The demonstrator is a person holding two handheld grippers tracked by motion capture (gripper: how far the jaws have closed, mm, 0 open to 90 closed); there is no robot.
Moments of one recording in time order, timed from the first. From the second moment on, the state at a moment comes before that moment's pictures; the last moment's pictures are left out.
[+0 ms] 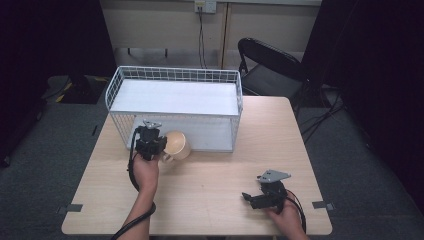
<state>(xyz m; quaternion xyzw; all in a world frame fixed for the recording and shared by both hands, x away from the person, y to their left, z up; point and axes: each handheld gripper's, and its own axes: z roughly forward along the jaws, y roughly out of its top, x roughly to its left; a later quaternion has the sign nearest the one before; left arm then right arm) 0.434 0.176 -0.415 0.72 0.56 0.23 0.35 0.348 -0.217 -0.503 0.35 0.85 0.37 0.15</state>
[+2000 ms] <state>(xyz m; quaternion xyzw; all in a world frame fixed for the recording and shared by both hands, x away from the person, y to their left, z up) 0.453 0.170 -0.416 0.67 0.57 0.29 0.38 0.348 -0.217 -0.503 0.35 0.85 0.37 0.15</state>
